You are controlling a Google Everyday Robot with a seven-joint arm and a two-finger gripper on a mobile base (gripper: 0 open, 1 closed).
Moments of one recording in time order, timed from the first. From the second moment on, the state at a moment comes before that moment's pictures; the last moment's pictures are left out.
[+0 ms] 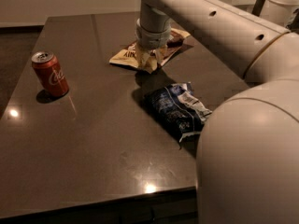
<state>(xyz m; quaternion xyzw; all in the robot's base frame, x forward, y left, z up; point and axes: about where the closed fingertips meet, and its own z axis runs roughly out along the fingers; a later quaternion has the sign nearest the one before) 0.698 -0.006 0.857 -0.22 0.96 0.03 0.15</state>
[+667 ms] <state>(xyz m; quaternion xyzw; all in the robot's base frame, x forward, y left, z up) 0.691 0.003 0.879 -0.23 0.96 0.04 0.16</state>
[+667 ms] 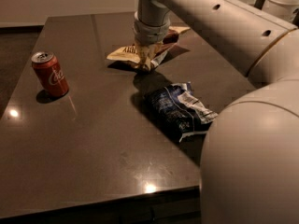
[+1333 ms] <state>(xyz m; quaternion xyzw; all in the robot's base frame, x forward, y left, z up) 0.689 0.028 0.934 -0.27 0.94 0.06 0.21</state>
